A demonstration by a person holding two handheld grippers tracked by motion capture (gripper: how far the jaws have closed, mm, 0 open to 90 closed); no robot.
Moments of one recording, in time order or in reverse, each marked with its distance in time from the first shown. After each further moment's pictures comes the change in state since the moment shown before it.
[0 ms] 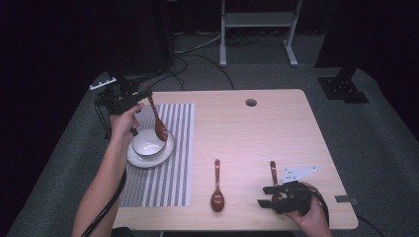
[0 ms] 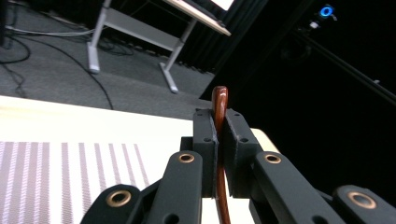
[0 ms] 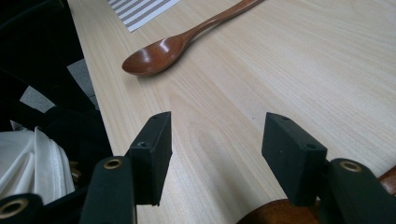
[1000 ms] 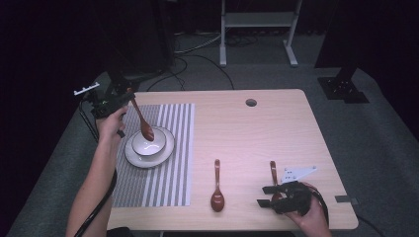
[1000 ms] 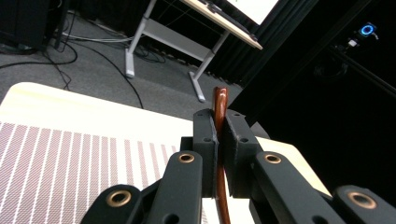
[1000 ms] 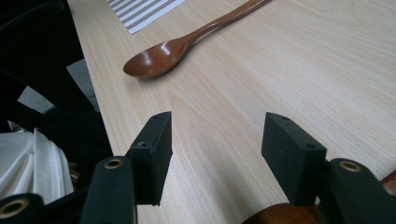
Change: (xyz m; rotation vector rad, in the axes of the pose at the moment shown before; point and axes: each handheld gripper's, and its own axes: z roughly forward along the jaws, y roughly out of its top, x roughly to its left) left arm 0.047 0.001 -0.024 -0.043 0.123 -0.045; right arm 0.002 0.002 0.000 -0.005 -0.004 -0.011
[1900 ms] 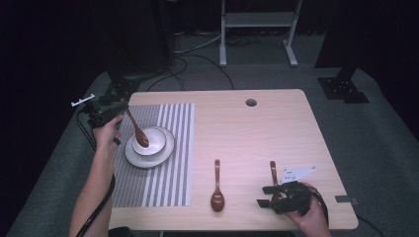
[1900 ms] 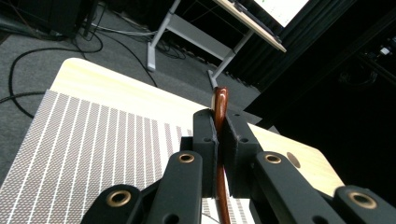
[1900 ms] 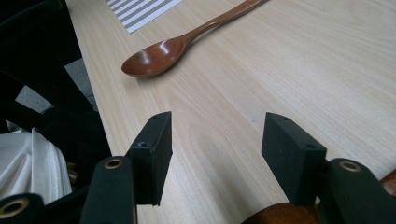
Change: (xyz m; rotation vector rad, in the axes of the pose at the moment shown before) left arm 0.044 -0.022 -0.002 0.000 0.076 -0.061; right arm 0.000 0.000 0.001 0.003 -0.006 -0.001
